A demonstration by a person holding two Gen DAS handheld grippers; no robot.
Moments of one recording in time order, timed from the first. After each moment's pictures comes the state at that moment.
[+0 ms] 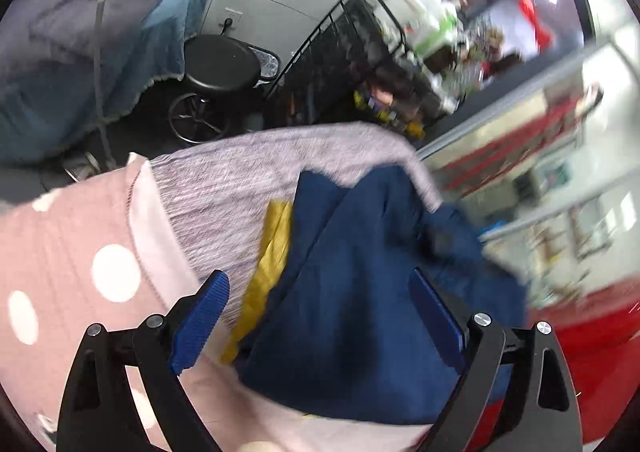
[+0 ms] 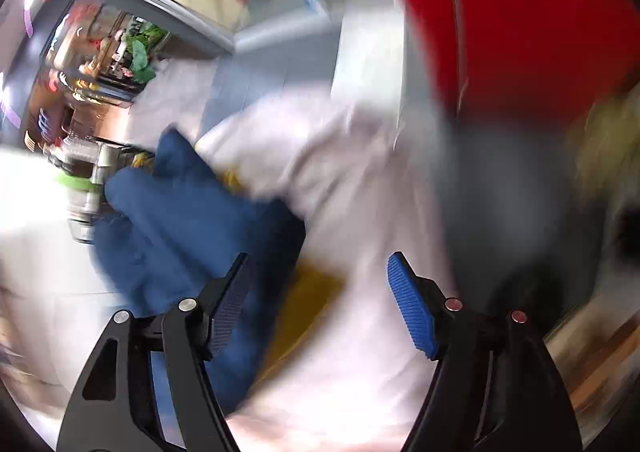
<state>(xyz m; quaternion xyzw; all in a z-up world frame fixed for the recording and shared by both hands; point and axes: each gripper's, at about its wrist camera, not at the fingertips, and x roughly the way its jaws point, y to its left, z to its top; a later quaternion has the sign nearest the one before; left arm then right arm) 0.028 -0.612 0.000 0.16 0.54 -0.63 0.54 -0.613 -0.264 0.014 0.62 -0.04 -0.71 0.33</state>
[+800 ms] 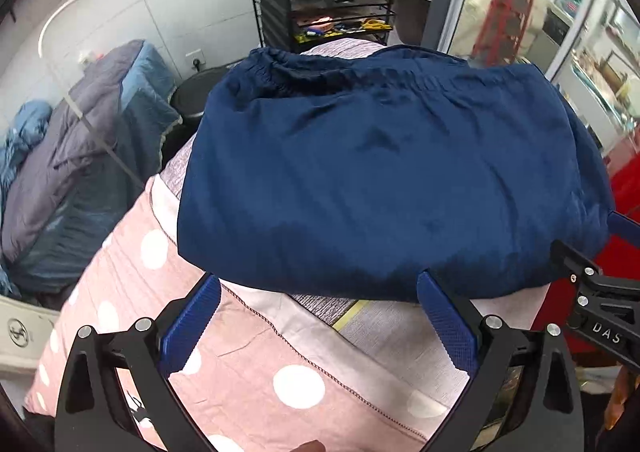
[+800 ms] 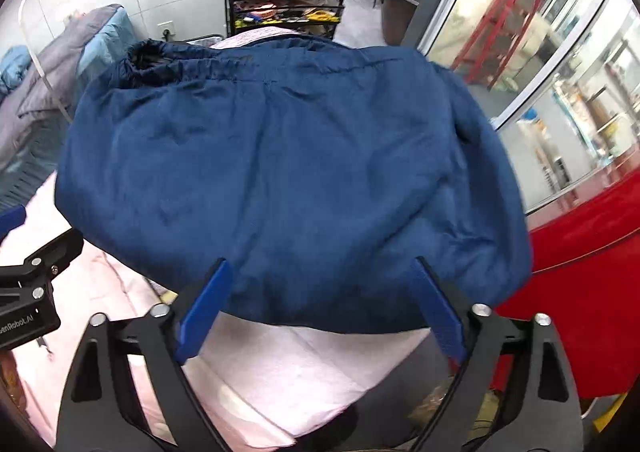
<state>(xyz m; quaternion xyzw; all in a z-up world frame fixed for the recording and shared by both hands) -0.165 -0.503 0.030 0.41 0.35 -0.62 0.57 -0.325 -0.372 0.061 0.34 0.41 -0.65 0.55</state>
